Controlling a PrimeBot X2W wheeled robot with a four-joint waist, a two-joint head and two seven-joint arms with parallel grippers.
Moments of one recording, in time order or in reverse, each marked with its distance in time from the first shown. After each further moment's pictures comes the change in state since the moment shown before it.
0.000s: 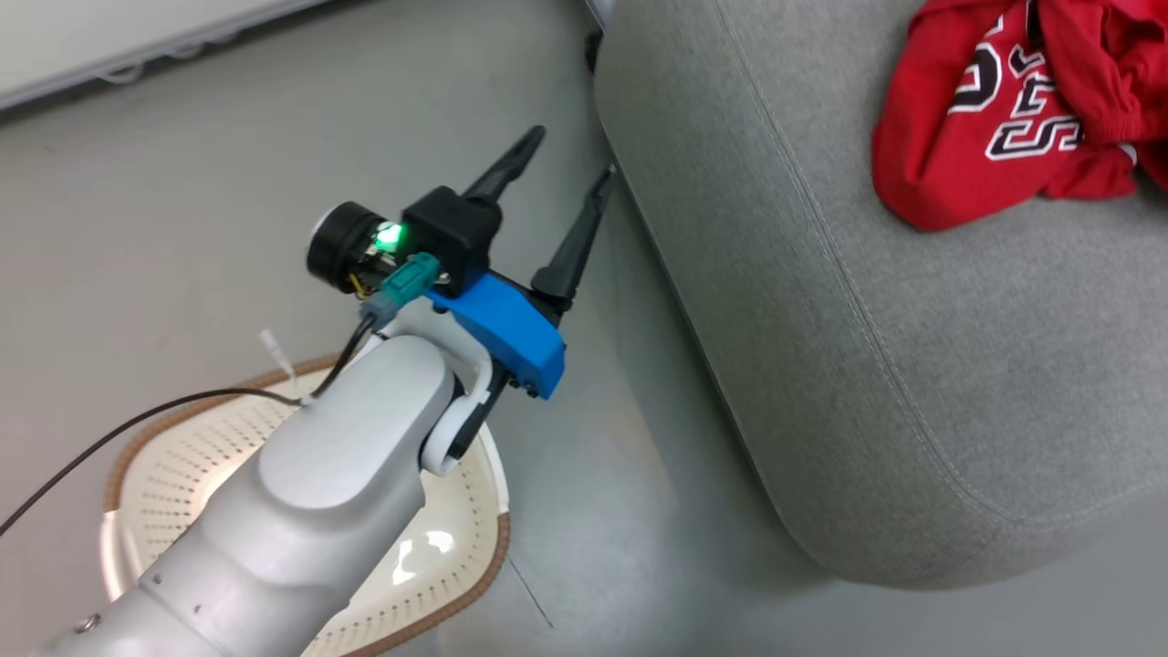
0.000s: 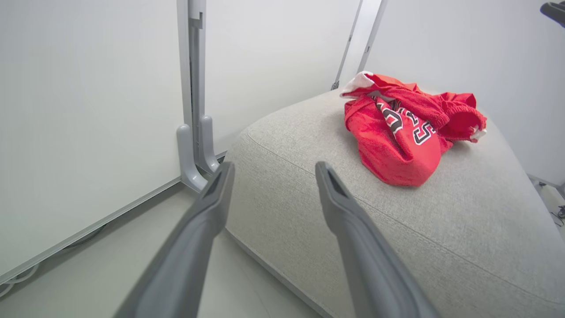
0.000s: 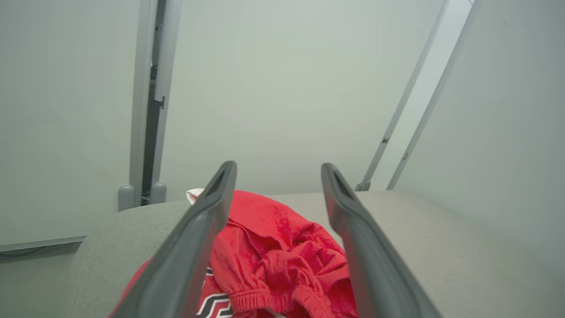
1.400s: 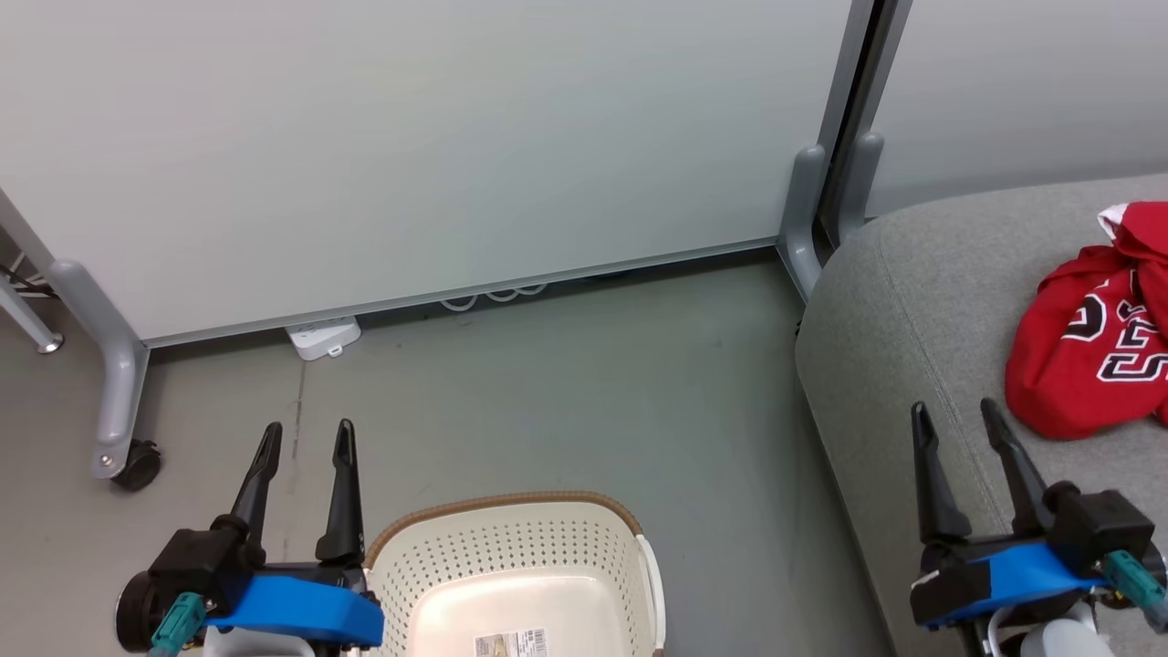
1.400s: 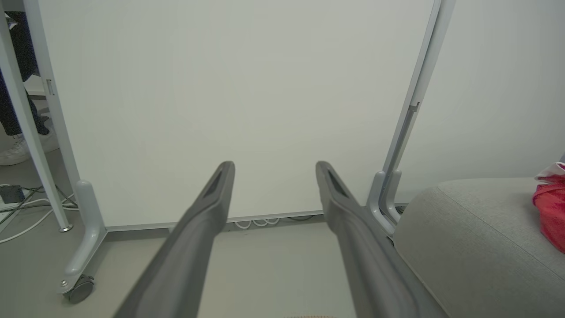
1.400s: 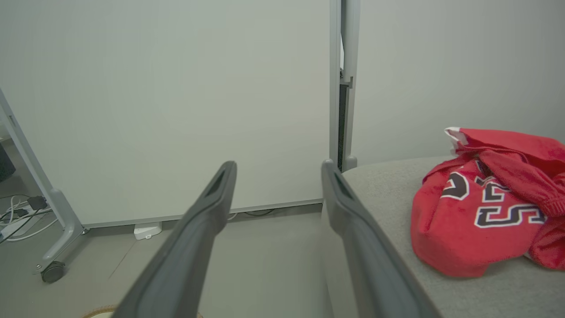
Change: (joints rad) left arm 0.830 -0.114 0.864 -0.322 0.425 -0.120 -0.002; right arm 0.451 0.253 0.259 -0.066 0.010 0.000 0.000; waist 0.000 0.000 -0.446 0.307
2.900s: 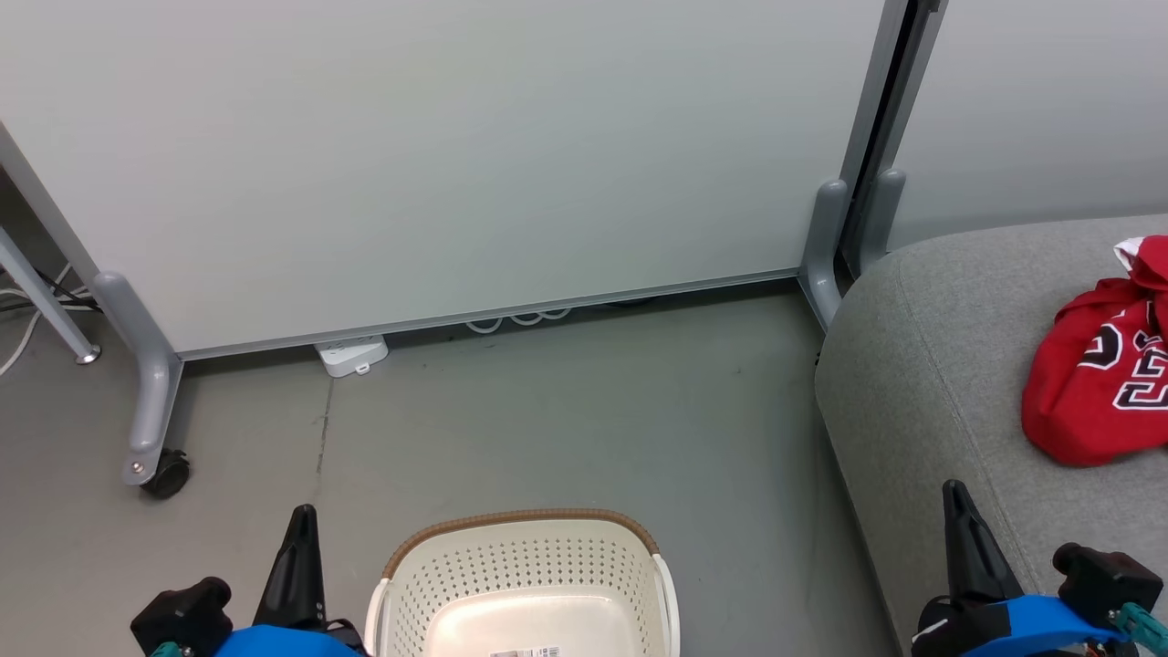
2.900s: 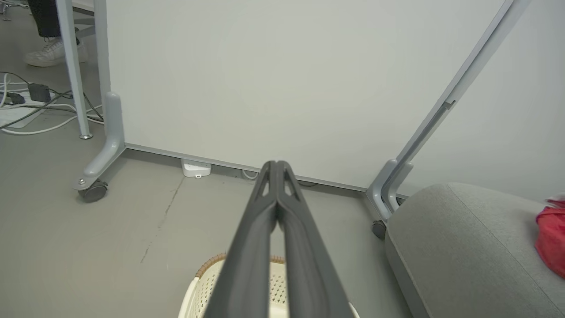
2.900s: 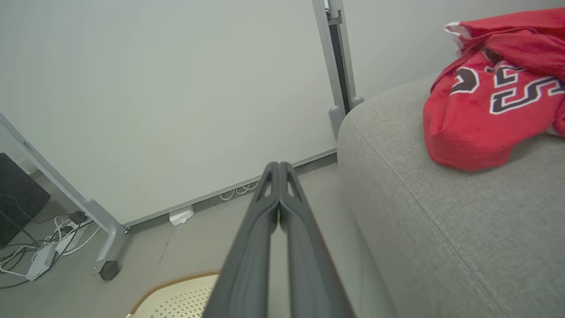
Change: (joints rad) left arm 0.087 -0.035 0.047 0.083 -0.158 -0.014 0.059; right arm 0.094 0.050 -0.027 0.066 0.184 0.000 0.055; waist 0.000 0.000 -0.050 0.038
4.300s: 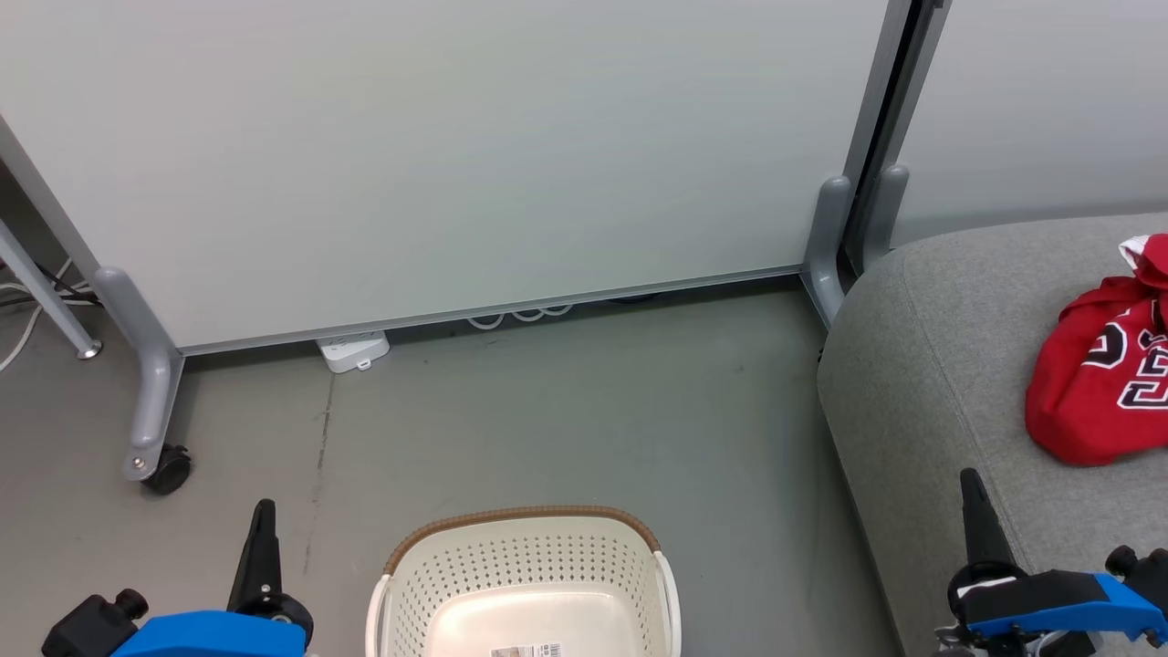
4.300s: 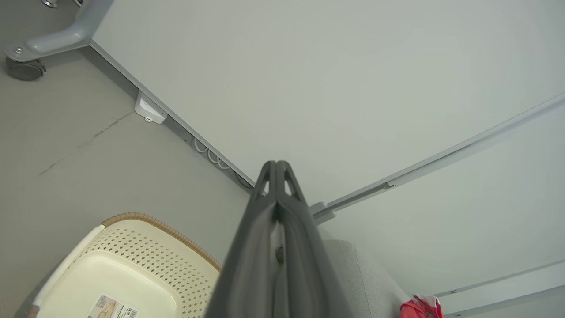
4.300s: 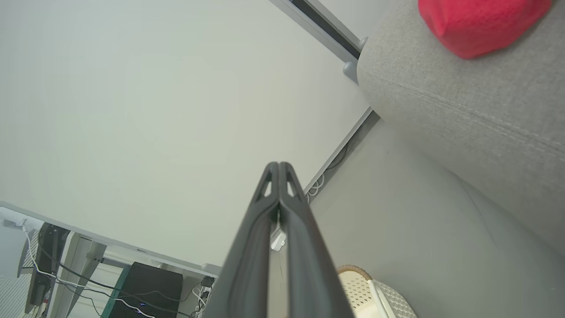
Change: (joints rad) left arm -0.015 0.001 0.083 -0.031 -0.593 -0.044 0.155; right arm -0.025 0.020 -0.035 -0.038 0.626 0.000 0.158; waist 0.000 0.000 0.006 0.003
